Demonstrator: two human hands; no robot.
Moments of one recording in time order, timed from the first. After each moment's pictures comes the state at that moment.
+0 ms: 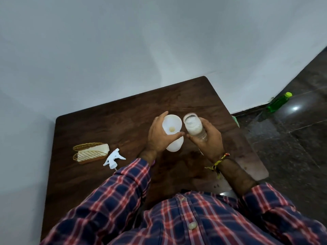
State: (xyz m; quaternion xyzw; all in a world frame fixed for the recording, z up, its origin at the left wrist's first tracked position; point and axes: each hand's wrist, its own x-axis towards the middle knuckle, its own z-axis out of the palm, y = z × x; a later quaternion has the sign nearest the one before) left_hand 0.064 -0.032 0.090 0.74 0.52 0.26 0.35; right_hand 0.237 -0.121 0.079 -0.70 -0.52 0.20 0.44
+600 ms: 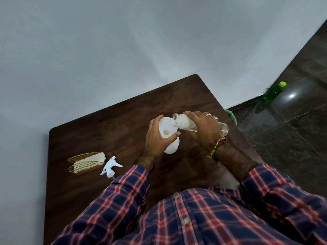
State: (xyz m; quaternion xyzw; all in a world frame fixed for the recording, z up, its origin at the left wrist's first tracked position) left_hand 0.079 -0.028 0.081 0.75 0.52 0.25 0.32; right_hand 0.260 -0.092 0.101 -0.75 -0.64 0.07 0.17
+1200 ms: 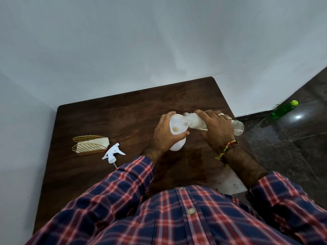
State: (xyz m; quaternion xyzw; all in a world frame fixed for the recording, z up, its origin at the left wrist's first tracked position) left_hand 0.076 -0.028 0.073 0.74 0.52 0.27 0.33; right_hand 0.256 -0.090 0.118 -0.74 -0.67 0.01 0.12
